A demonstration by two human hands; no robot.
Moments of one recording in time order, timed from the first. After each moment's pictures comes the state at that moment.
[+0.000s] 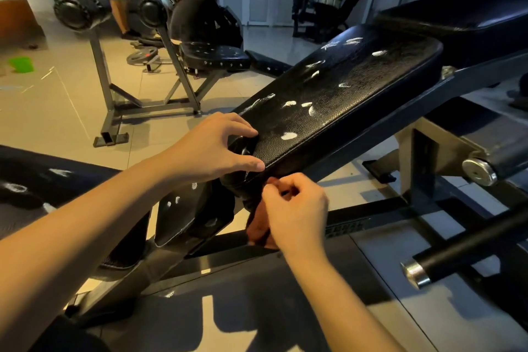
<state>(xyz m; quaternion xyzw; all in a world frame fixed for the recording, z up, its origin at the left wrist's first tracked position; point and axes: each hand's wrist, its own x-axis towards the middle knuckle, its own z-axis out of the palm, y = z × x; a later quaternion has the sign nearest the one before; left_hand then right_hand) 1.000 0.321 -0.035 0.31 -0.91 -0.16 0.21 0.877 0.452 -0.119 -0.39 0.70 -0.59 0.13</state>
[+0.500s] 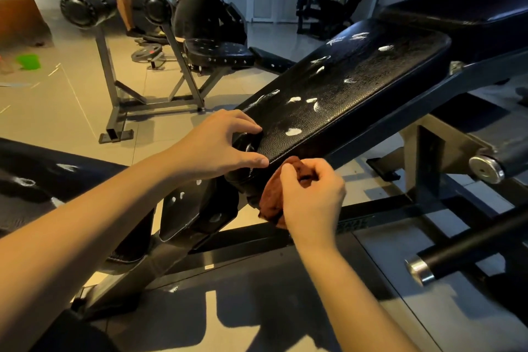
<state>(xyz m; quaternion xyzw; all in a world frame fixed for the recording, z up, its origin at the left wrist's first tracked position) 1.000 0.321 -0.038 0.30 -0.91 -0.16 0.21 0.869 0.453 -0.105 -0.36 0.67 -0.64 0.10</state>
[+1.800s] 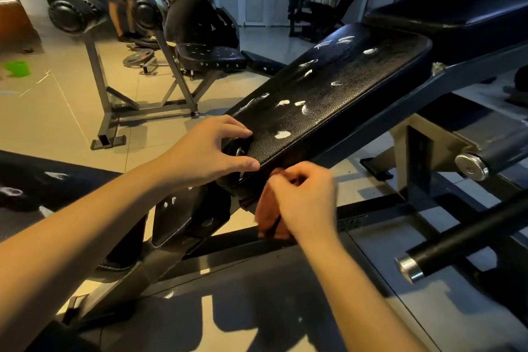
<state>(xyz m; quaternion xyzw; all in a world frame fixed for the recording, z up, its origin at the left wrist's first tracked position) 1.000 0.322 -0.041 0.31 -0.91 -0.18 0.23 0.857 0.458 -0.093 -0.40 0.72 -0.56 0.12</state>
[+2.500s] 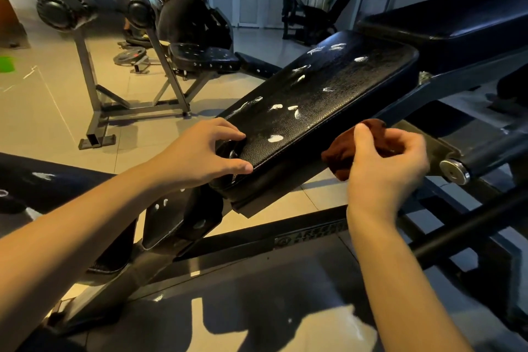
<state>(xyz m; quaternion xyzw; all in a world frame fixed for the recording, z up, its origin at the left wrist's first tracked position) 0.999 0.317 -0.044 0.31 -0.90 -0.18 0.23 0.806 0.480 -0.044 -0.23 0.60 -0.76 -0.07</state>
